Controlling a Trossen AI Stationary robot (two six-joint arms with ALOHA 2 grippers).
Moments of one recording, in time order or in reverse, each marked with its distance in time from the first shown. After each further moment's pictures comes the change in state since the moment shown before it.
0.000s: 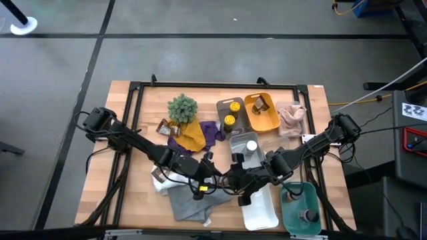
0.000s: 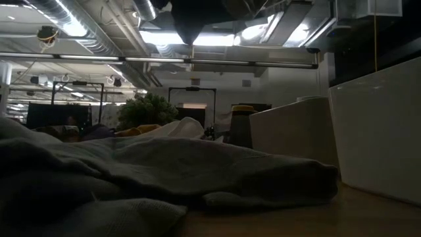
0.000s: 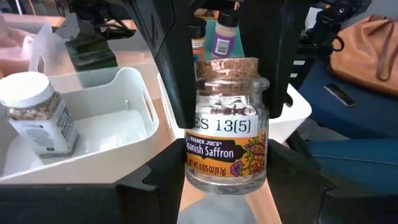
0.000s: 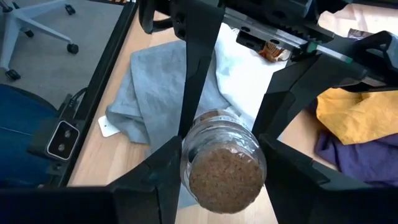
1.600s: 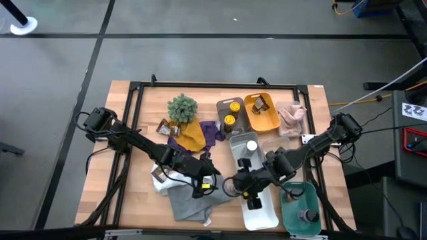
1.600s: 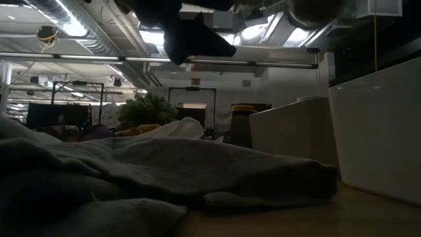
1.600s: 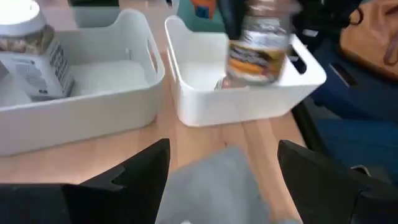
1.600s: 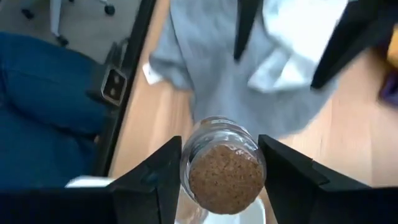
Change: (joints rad) left arm 0.003 0.002 -0.004 -0.118 0.050 -0.110; right arm 0.003 -0.018 0.005 -0.177 -0.185 0.109
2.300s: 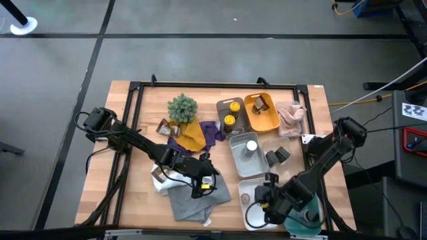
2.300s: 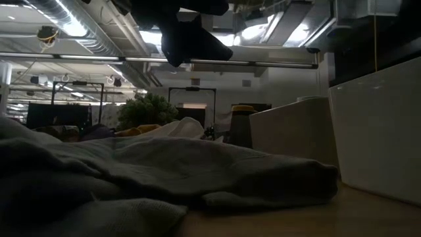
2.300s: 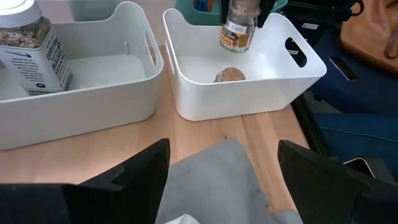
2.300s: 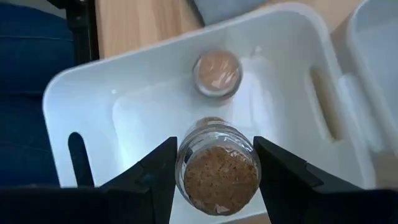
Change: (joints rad) left arm -0.002 -0.002 0.000 -0.025 0.010 0.002; right arm 0.271 0.001 -0.140 -0.165 0.135 0.570
